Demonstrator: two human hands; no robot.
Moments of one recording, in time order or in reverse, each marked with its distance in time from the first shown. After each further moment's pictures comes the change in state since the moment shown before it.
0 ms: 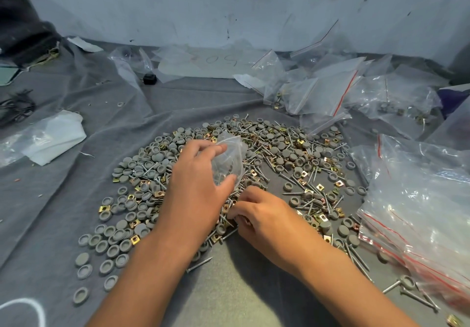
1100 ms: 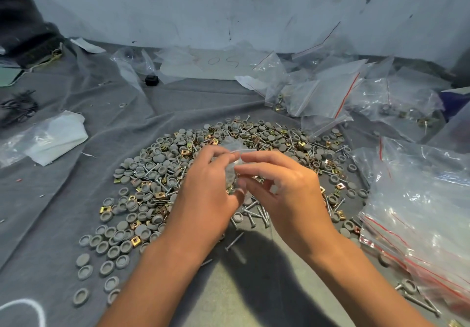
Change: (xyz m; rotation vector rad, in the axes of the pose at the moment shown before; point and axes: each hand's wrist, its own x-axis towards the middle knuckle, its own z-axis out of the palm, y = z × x) left_hand -0.003 0.006 0.008 -0.009 -0.051 0.078; right_hand 0.015 0.000 -0.021 0.314 0.623 -0.039
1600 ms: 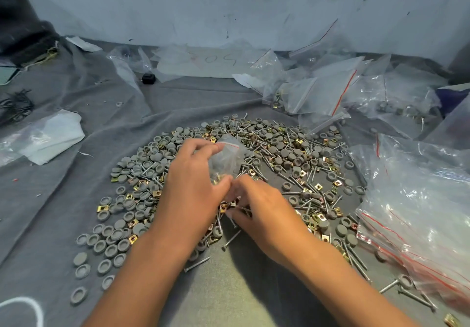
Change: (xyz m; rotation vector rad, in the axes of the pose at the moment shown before) left_hand 0.004 -0.007 -0.010 0.024 0.055 -0.075; right_hand -0.020 0.011 0.019 -0.174 -0.465 0.218
